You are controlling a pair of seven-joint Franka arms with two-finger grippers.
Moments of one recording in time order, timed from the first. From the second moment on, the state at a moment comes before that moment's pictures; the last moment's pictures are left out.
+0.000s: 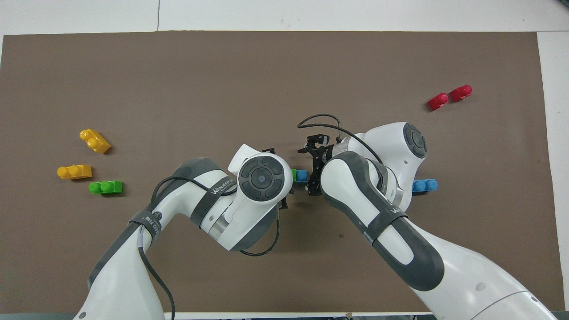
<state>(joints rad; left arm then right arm) -0.57 0.27 -0.18 -1.96 0.07 2.32 -2.49 0.50 0.33 -0.06 -2.05 0.90 2.37 1.38</state>
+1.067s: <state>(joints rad) -0.57 0.27 -0.18 -1.96 0.07 2.32 -2.49 0.55 0.33 -0.06 -2.08 1.00 2.42 1.27</state>
